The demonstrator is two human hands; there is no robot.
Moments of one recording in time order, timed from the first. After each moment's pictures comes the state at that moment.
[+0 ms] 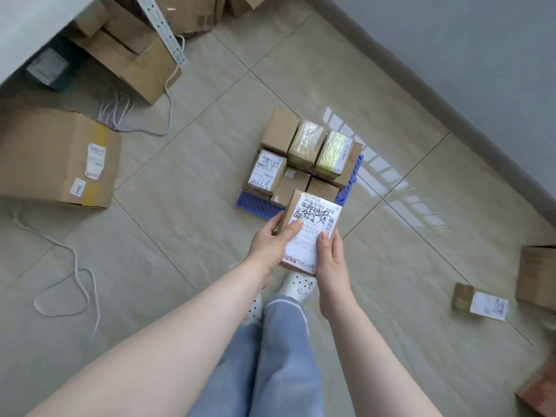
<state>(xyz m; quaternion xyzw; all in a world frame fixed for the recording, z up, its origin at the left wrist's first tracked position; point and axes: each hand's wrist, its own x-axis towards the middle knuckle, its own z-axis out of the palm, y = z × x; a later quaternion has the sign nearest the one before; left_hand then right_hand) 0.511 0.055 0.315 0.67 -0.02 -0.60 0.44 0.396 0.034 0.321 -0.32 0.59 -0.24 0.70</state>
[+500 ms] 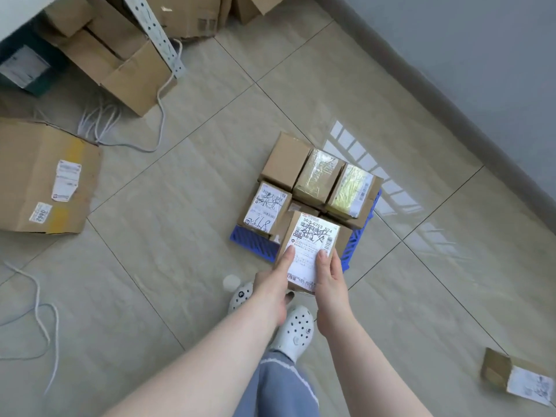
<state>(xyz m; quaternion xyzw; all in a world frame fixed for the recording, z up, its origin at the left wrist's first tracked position) 0.536 -0.024 0.196 0.65 0.26 -0.57 0.43 0.448 -0.059 0.191 -0.29 0.63 -0.15 0.70</state>
